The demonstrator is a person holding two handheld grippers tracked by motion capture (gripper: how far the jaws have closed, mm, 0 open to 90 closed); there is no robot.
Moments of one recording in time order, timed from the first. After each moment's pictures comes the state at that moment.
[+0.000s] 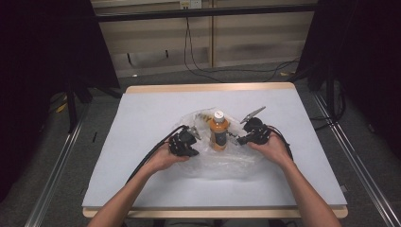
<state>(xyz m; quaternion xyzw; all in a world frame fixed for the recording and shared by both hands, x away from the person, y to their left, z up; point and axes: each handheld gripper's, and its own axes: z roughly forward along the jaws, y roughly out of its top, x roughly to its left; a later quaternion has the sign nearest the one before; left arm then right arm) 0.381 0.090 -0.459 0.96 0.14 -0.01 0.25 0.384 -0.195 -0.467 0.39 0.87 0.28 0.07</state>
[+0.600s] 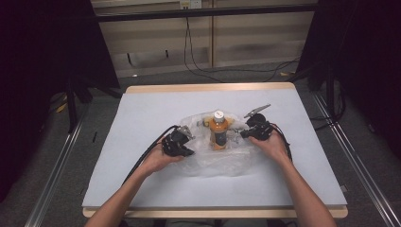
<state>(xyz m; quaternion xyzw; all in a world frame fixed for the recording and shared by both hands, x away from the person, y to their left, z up) 0.386 0.110 -0.464 0.94 0.18 -0.02 0.29 0.396 -0.203 -0.473 0.44 0.84 0.30 0.11</state>
